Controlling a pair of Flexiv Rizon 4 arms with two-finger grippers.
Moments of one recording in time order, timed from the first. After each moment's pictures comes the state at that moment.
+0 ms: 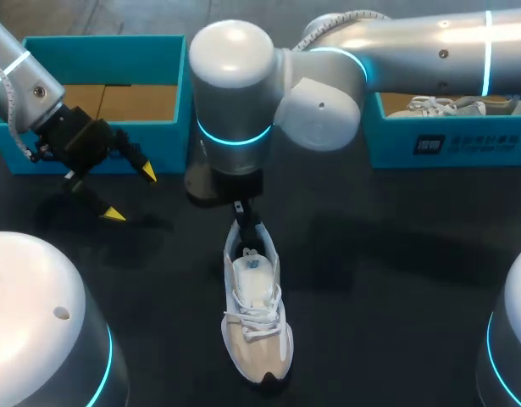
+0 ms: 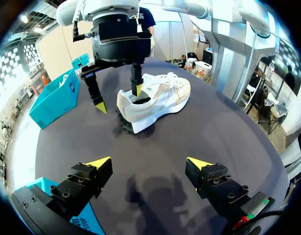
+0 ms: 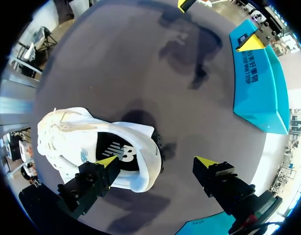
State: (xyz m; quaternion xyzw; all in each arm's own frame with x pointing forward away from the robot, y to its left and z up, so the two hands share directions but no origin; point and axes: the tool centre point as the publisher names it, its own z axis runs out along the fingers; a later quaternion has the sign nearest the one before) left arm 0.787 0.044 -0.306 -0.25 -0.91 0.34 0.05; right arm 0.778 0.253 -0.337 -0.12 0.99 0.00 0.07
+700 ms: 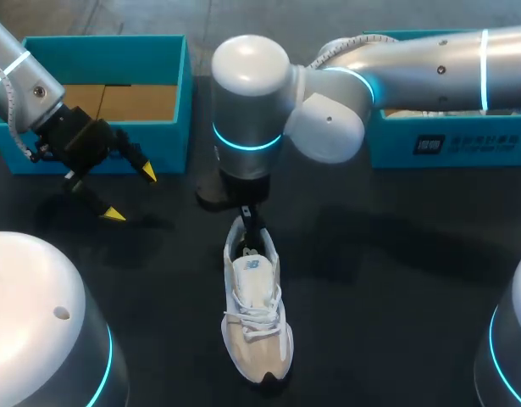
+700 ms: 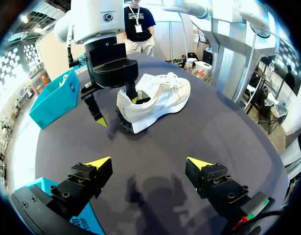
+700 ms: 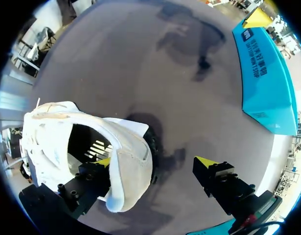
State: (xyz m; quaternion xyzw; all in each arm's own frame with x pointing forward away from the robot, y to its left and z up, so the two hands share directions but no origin) left arm 0.787 0.044 -0.306 -0.25 -0.91 0.34 0.05; right arm 0.794 0.248 -0.377 -0.13 0.99 0.03 0.05
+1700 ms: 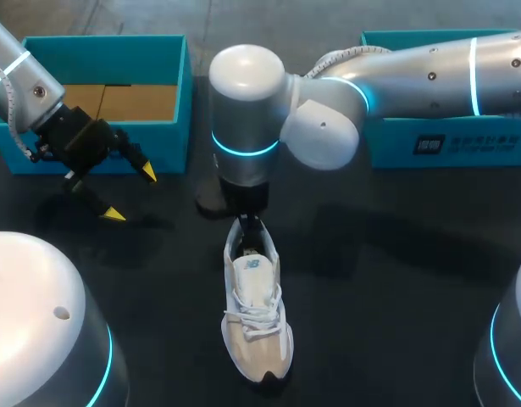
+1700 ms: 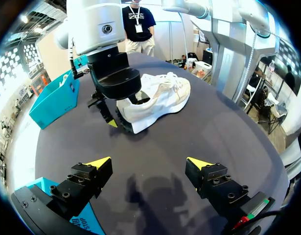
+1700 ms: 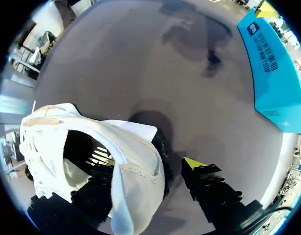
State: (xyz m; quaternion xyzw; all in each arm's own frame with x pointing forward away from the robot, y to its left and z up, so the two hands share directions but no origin) left arm 0.787 0.044 -0.306 -0.25 -0.91 0.34 0.05; right arm 0.783 0.248 -0.397 -0.12 0.99 0.02 0.02
